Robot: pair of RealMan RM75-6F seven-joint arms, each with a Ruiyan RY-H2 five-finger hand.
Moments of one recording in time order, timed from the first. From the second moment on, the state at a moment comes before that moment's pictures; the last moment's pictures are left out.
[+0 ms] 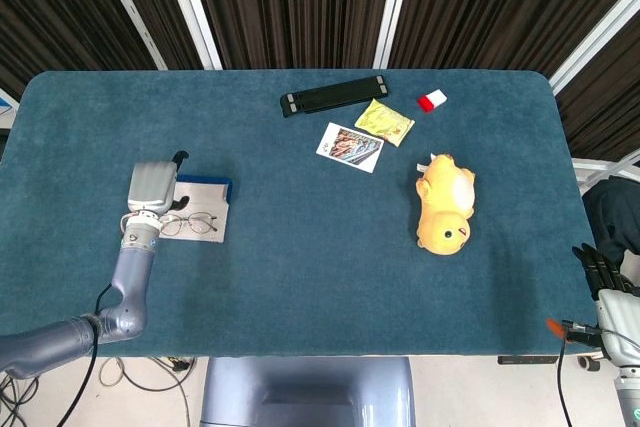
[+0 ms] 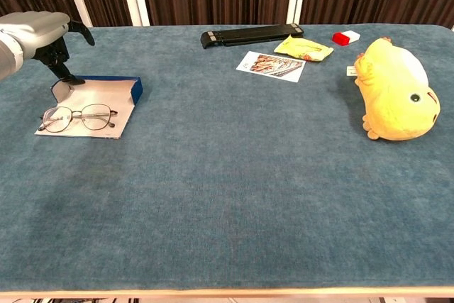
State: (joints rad) left arm -0.79 -1.59 -0.22 -1.24 0.77 1.06 0.53; right arm 0.02 -1.02 0.06 -1.69 -1.42 1.42 0.16
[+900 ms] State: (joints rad) left arm -0.70 -1.55 -0.19 -1.47 0.64 1.16 0.64; right arm 0.02 -1.02 0.05 -1.69 -1.43 1.42 0.18
